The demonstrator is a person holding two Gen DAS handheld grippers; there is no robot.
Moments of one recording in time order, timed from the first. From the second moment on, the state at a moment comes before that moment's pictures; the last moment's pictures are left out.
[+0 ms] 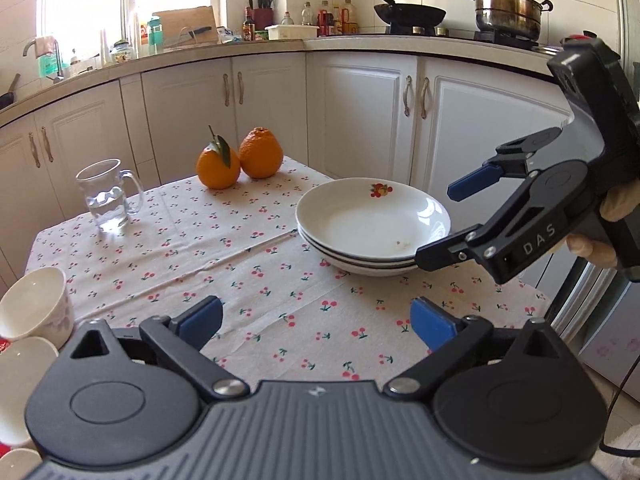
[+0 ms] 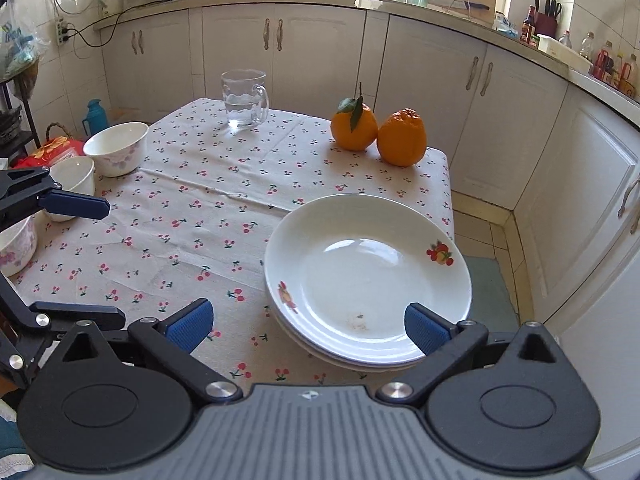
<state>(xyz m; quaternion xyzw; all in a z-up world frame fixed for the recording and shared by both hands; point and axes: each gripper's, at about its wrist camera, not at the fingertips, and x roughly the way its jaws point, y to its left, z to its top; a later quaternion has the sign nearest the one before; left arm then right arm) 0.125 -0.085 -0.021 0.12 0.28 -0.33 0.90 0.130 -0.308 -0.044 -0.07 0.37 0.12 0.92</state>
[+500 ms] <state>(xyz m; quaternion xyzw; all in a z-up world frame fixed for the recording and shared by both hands) 0.082 0.032 -0.004 0.17 0.28 -0.29 0.90 0.108 -0.204 -0.034 -0.10 0.35 0.18 0.91</state>
